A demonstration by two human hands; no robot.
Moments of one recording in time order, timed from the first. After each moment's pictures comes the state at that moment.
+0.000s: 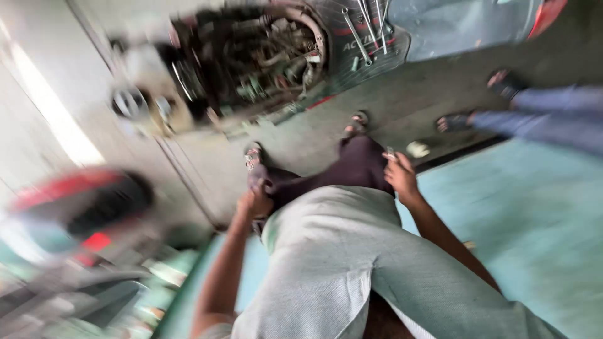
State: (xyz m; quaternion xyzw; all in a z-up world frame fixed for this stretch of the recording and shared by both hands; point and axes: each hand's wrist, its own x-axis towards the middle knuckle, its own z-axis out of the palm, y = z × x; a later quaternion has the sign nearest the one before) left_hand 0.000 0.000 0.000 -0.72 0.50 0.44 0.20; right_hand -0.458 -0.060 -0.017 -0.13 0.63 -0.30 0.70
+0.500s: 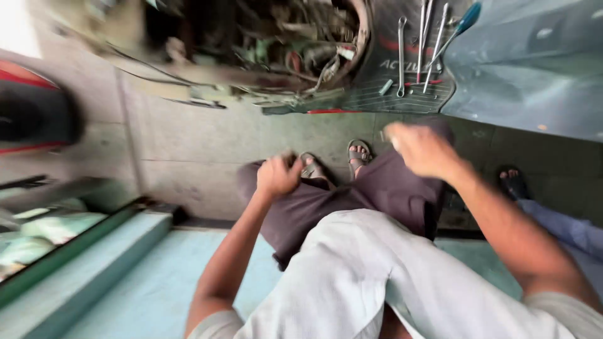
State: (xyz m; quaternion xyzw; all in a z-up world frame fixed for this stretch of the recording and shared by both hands) left_hand -0.152 -0.053 -0.162 -0.82 0.41 0.38 -0.09; right_hand -0.451 -0.288 -0.110 -0.83 0.34 0.13 0.42
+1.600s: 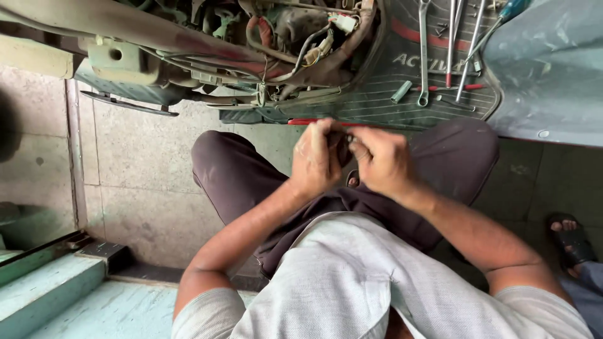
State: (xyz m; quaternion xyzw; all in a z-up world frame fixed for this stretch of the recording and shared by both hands) left_hand -0.241 -0.140 -0.340 -0.64 0.59 0.12 -0.48; right_hand -0.397 -0.232 -0.329 -0.85 0.26 -0.31 0.34
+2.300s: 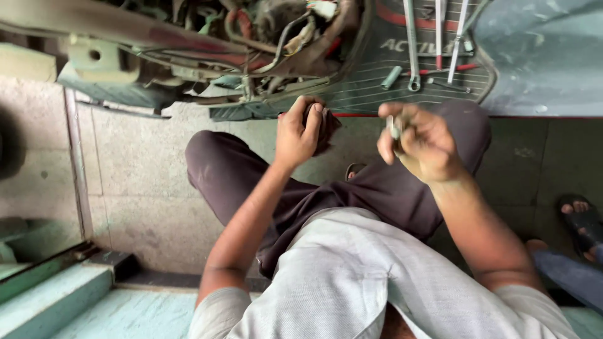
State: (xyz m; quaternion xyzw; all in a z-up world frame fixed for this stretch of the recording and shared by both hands) left_hand -0.225 -0.161 -0.381 -0.65 0.45 0.32 -0.52; right_hand -0.471 -0.251 -0.355 -0.42 0.05 -0.32 0.85
